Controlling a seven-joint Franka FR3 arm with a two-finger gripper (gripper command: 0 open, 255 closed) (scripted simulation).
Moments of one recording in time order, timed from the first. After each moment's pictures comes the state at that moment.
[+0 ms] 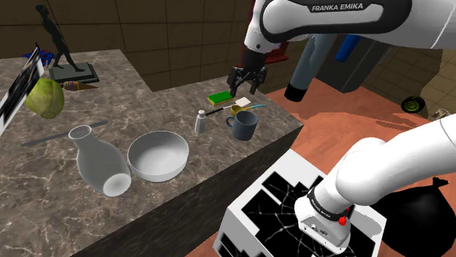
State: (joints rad) arm 0.02 -0.39 0.07 -2.26 0.14 1.88 0.24
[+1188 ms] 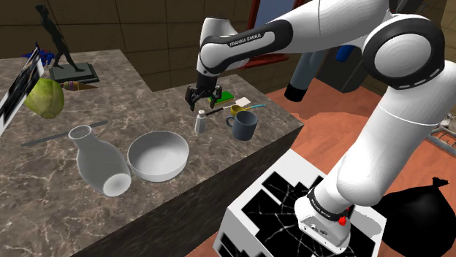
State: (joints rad) arm 0.06 0.16 0.14 -1.98 0.11 2.14 0.35
